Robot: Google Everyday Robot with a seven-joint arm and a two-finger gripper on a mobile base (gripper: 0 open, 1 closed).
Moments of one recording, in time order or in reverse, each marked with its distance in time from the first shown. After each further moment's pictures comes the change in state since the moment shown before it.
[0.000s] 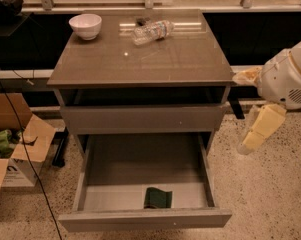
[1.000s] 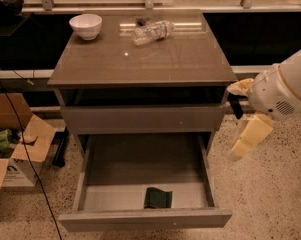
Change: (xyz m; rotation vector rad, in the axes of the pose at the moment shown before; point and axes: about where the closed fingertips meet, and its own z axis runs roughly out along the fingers) arm 0.003 0.005 0.029 -0.016 -0.035 0.056
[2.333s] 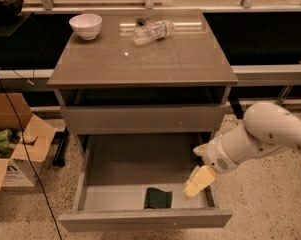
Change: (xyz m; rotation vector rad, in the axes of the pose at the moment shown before) arm 0.065 0.035 0.209 -0.223 -0.095 0.304
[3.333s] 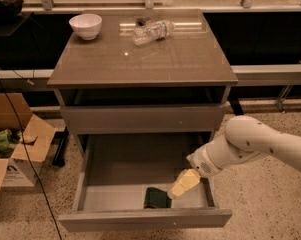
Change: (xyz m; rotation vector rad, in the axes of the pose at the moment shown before) arm 0.015 -0.029 0.066 -0.006 0.010 0.124
